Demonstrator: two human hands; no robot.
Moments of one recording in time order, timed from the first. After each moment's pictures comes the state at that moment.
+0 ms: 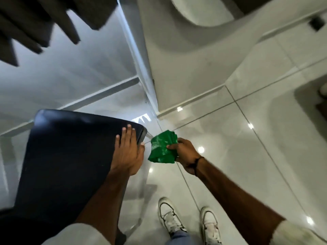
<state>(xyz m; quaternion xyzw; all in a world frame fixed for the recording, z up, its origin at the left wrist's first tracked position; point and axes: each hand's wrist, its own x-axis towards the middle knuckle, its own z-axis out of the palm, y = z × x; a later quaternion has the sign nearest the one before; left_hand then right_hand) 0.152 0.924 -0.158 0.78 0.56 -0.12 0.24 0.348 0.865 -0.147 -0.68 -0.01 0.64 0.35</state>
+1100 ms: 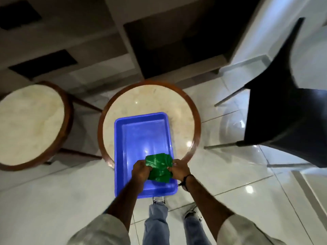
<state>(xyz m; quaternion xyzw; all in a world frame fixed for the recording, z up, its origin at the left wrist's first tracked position) 0.027 0.161 0.013 -0.34 0.76 0.47 0.29 0.062 0.318 0.004 -0.41 -0.62 0.60 -0.29</state>
